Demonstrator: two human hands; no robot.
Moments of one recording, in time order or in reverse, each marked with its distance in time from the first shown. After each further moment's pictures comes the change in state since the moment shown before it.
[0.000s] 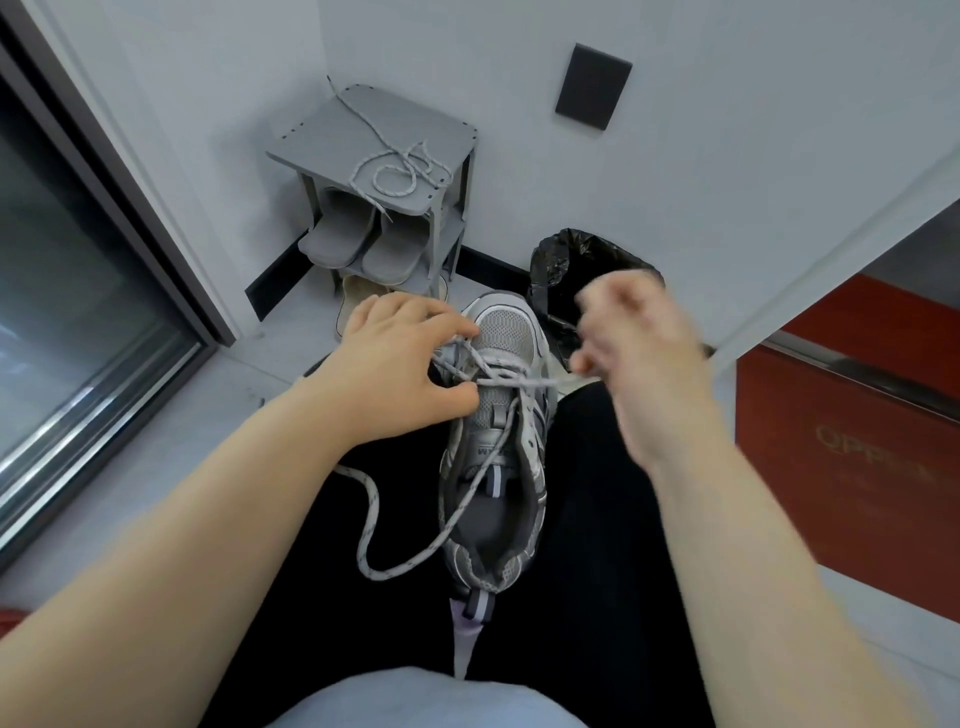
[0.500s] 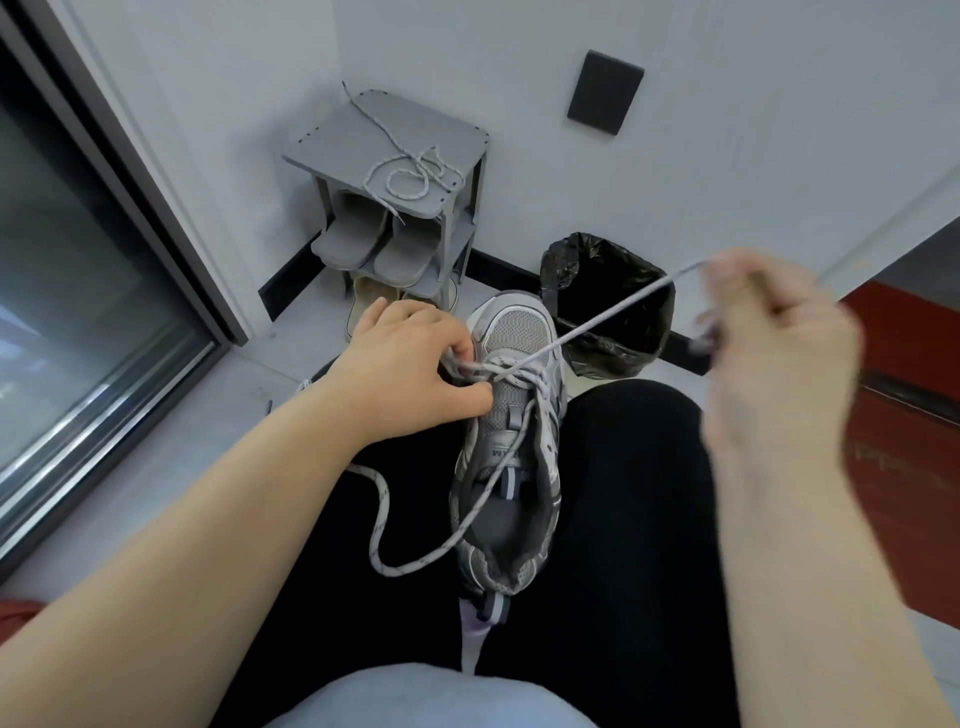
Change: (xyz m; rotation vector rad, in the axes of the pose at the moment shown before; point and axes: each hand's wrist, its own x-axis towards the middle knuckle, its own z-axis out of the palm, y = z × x) left_hand -0.001 -0.002 0.000 -0.064 -0.023 -0.019; right_hand -0.001 -0.016 -0.028 0.037 0.340 -0.237
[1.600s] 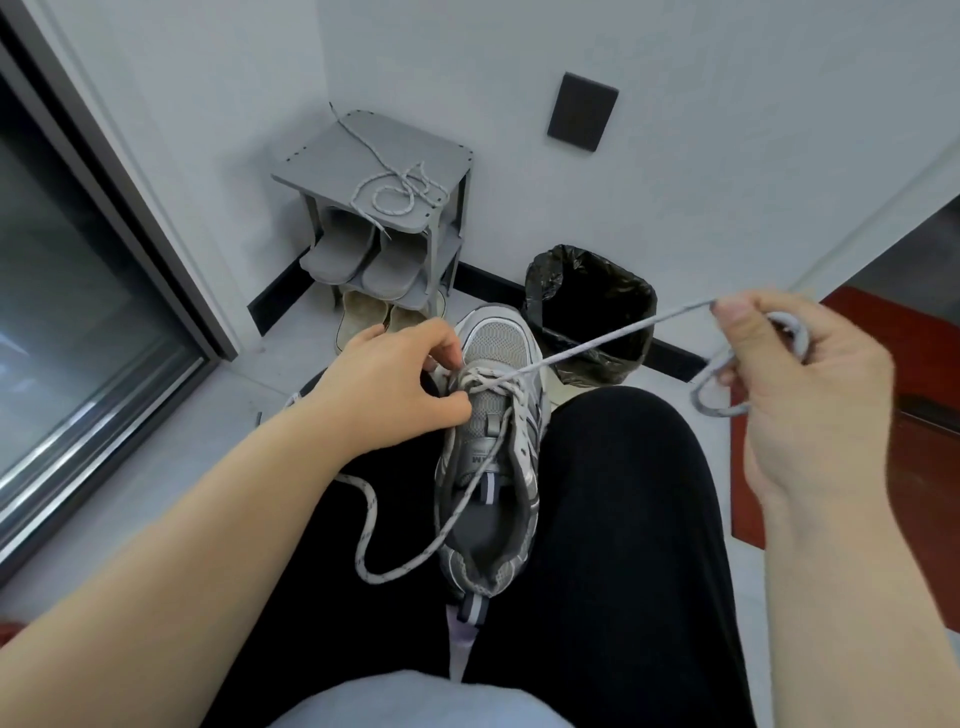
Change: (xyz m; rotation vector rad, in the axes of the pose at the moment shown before) left_hand -0.007 0.008 -0.001 -0.138 0.025 -0.035; right_hand -0.006 -0.014 -0.041 -0.120 -0.065 -0.026
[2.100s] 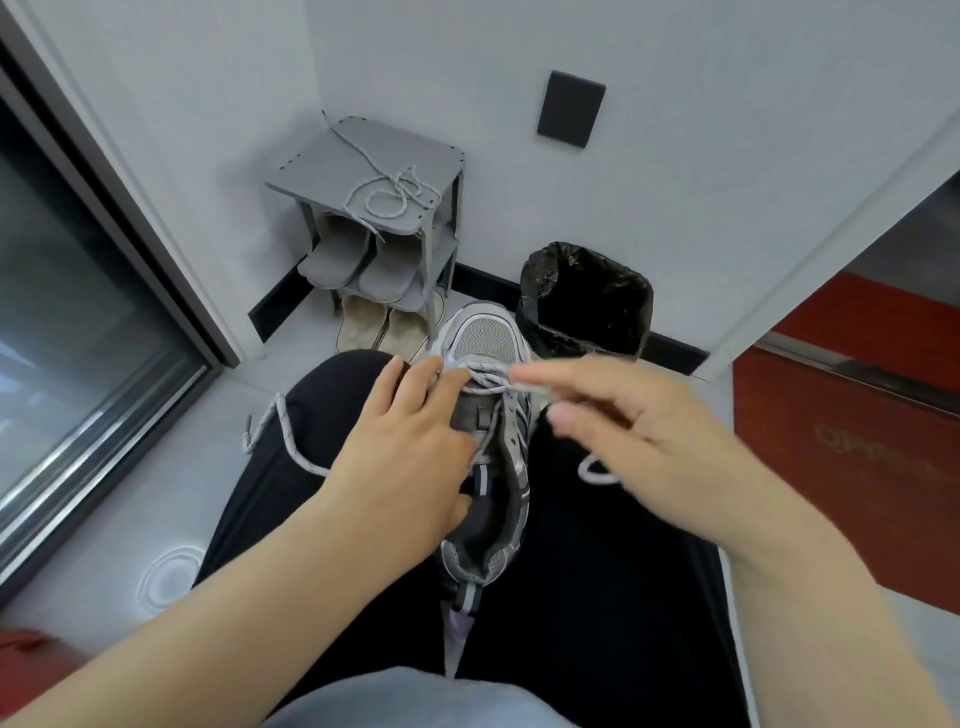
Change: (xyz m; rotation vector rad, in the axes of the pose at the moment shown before) left_hand -0.053 0.041 0.022 0.553 -0.043 0.205; right_hand -0.030 0.000 0.017 -0.367 -0.837 -0.161
